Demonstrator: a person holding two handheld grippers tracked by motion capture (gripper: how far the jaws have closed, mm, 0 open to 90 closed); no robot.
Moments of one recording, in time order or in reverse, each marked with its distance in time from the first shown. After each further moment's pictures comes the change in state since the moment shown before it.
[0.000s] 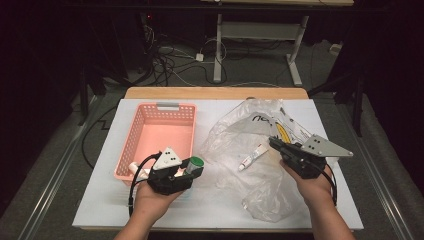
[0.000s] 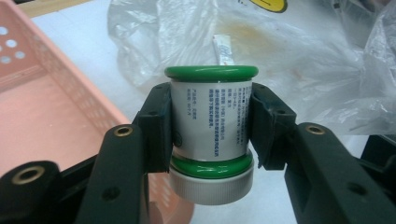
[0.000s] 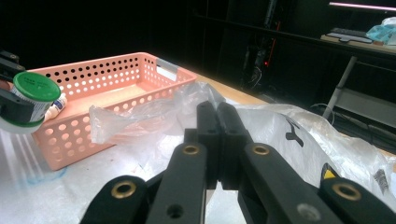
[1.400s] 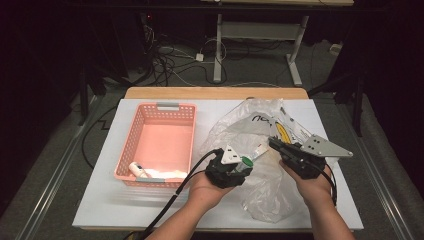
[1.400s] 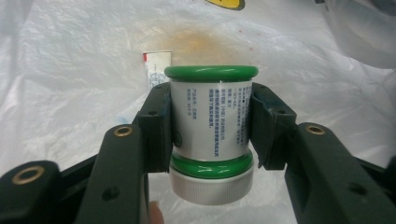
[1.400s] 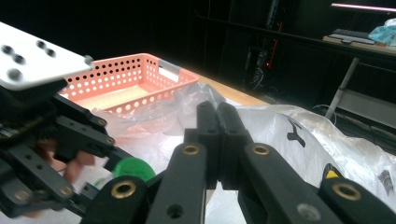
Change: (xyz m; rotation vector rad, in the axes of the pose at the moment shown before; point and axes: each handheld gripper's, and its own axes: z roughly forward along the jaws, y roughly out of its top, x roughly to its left) left arm -0.051 0.041 0.118 0.061 -0.084 0.106; right arm 0.001 0.001 0.000 -0.002 0.004 -0.005
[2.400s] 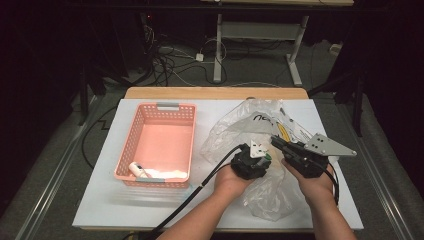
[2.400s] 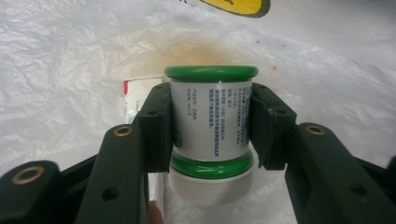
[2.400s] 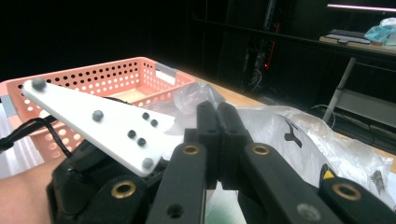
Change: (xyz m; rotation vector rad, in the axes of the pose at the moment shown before) left arm -0.003 0.021 0.080 0.002 0.040 0.023; right arm -0.006 0.000 -0.003 -0.009 -0.007 0.019
